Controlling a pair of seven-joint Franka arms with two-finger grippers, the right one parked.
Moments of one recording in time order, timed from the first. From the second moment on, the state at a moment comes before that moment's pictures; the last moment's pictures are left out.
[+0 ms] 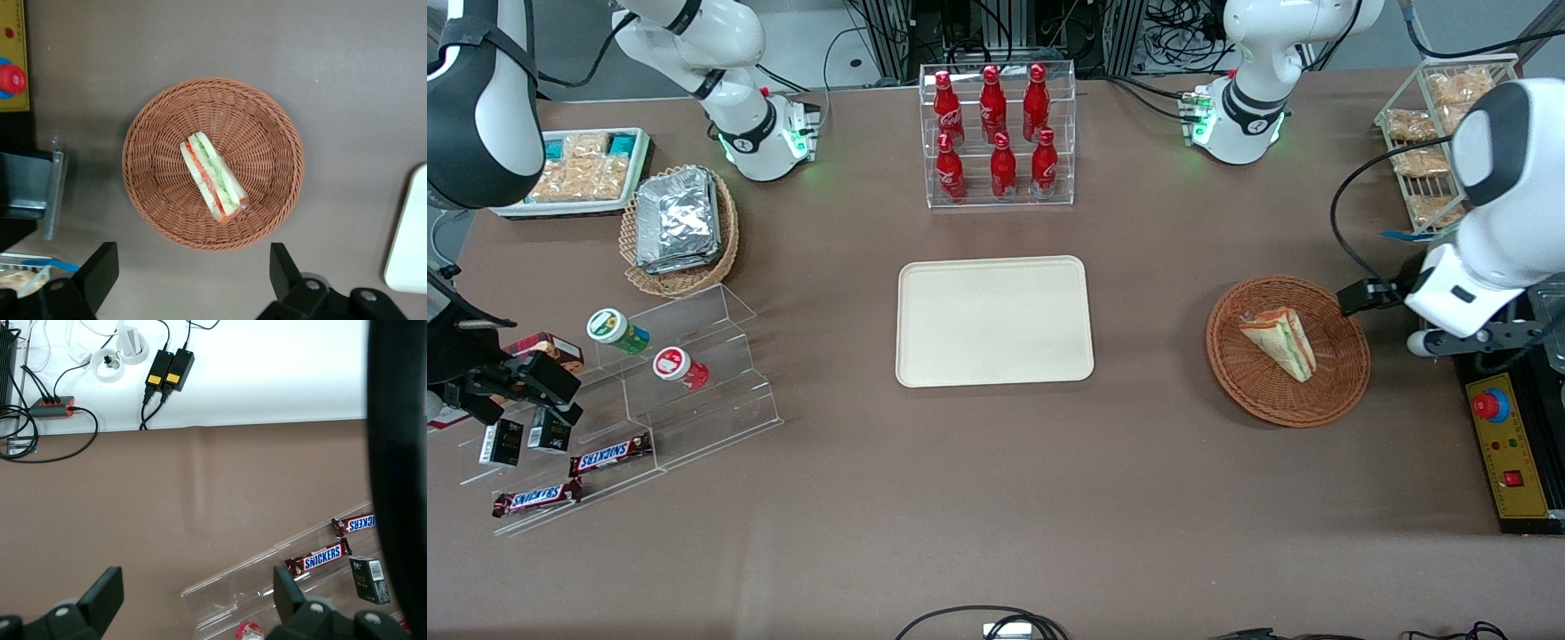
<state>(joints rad) 0.07 0.04 -0.11 -1.89 0.05 1.82 -0.18</state>
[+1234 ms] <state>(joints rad) 0.06 0.00 -0.12 -2.47 0.04 2.51 -0.62</state>
